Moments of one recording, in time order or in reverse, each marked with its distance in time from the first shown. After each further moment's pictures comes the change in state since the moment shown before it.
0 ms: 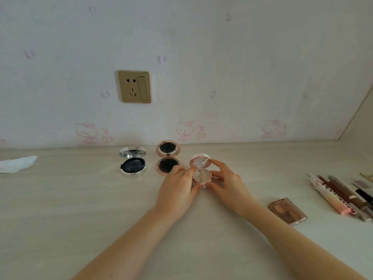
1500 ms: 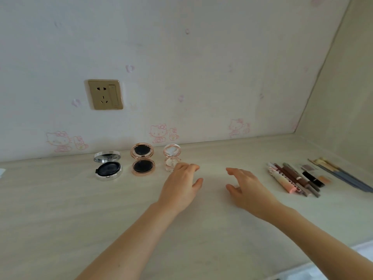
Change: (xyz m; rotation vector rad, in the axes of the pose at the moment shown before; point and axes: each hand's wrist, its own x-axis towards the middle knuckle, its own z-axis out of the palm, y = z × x) left_hand 0.010 0.072 0.014 -0.176 -0.109 0.014; right_hand -0.078 0.022 -0.101 -0.531 0.057 0.046
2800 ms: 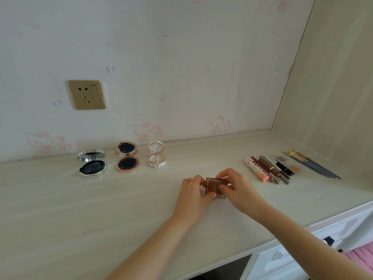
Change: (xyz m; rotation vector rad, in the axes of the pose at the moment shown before) left_hand -0.035 0.061 0.050 -0.347 -0.068 -0.138; right_hand -0.040 -0.003 -0.016 0.431 0.027 0.193
